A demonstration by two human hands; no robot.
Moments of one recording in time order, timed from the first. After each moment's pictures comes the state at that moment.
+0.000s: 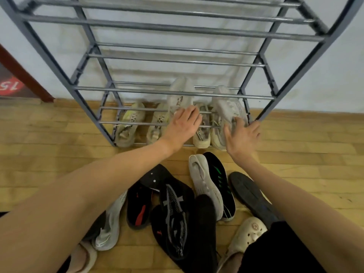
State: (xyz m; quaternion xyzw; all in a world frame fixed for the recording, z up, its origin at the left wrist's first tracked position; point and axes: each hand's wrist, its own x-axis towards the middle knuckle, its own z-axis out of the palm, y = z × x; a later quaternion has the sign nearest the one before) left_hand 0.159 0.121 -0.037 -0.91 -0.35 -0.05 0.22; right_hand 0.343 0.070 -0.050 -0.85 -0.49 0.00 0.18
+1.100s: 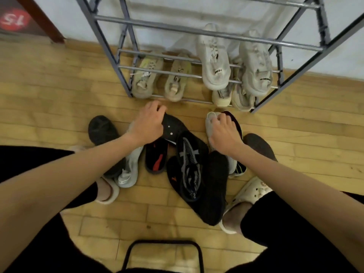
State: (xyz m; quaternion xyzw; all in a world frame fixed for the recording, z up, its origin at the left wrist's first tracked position) left_hand 0.011 0.034 -0.096 -0.82 -0.55 -0.04 -0.14; right_hand 0.259 -0.005 -0.097 -0.64 -0.76 0.10 -0.09
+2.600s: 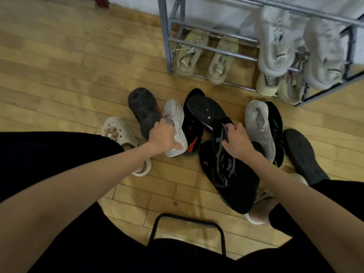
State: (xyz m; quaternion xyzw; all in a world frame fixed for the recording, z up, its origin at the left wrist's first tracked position) left_hand -0.061 -0.045 -0.112 -0.68 -0.66 0.14 -0.30; right_hand 0.184 -0.040 -0.142 -0.65 -0.70 0.27 -0.10
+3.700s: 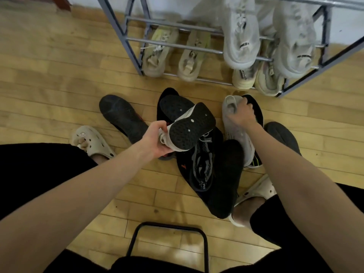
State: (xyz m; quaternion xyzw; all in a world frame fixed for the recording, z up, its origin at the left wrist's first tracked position) left_hand 0.028 -0.024 -0.103 0.05 -0.61 -0.29 -0.74; right_hand 0.284 0.057 -0.182 -0.79 -0.50 0.35 -0.02
